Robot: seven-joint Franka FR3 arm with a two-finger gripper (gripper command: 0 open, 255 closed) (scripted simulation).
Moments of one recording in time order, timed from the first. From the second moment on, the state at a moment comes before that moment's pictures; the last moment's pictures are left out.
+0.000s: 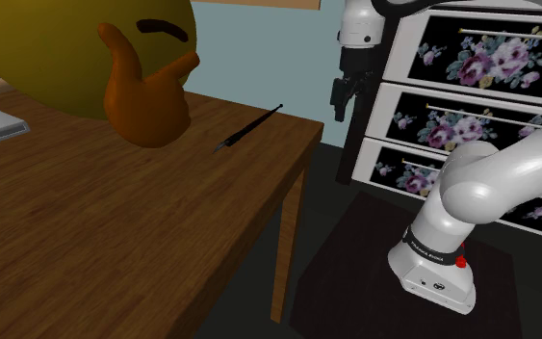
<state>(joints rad) 0.00 -0.75 0.03 -2.42 0.00 1.58 0.16</state>
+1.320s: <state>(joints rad) -0.25 -0.59 0.62 -1.96 0.25 1.39 1.36</state>
